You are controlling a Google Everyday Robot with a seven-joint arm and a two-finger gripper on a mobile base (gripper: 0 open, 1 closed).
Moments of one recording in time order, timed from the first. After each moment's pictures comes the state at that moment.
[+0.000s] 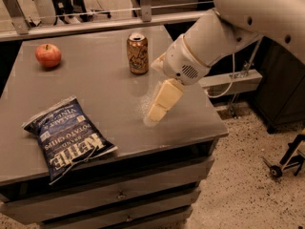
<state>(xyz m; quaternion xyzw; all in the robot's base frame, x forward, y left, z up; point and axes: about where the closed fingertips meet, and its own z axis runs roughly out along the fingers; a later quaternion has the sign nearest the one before) 0.498 -0.010 0.906 -0.63 0.70 0.21 0.26</state>
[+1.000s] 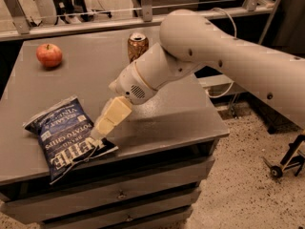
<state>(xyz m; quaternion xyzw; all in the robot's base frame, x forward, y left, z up) 0.493 0.104 0.860 -0.60 0.69 0.33 0.26</state>
